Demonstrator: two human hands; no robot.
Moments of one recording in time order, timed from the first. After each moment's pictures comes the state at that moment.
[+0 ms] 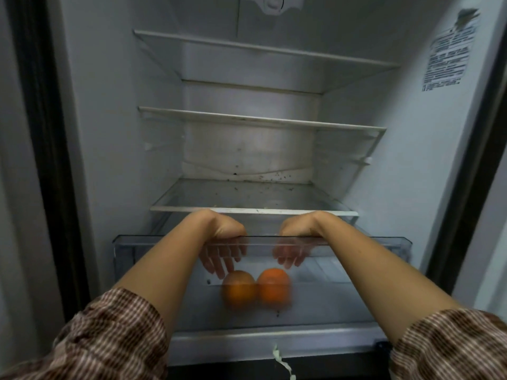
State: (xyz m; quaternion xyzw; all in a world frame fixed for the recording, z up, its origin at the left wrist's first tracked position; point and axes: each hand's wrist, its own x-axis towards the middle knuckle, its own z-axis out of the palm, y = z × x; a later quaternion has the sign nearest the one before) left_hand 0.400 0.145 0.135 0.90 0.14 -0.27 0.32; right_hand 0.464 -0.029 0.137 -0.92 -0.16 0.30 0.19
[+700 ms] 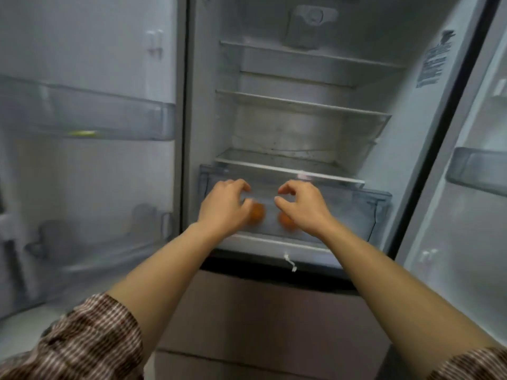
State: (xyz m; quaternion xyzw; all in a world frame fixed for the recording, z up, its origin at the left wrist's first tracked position) left_hand 0.176 0.106 0.077 0.91 0.08 0.36 0.20; right_hand 0.262 -0.052 0.098 -0.87 -0.34 -0.20 0.28
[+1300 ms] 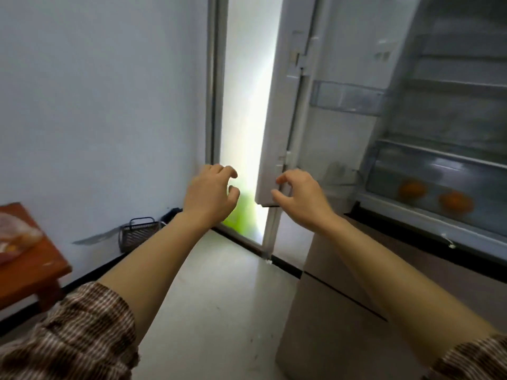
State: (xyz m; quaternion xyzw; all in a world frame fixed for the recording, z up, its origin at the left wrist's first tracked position) left_hand -0.237 0.221 0.028 0.86 0.34 0.38 0.04; right_hand -0.076 0.108 0.048 -0.74 -0.58 -0.12 0.31
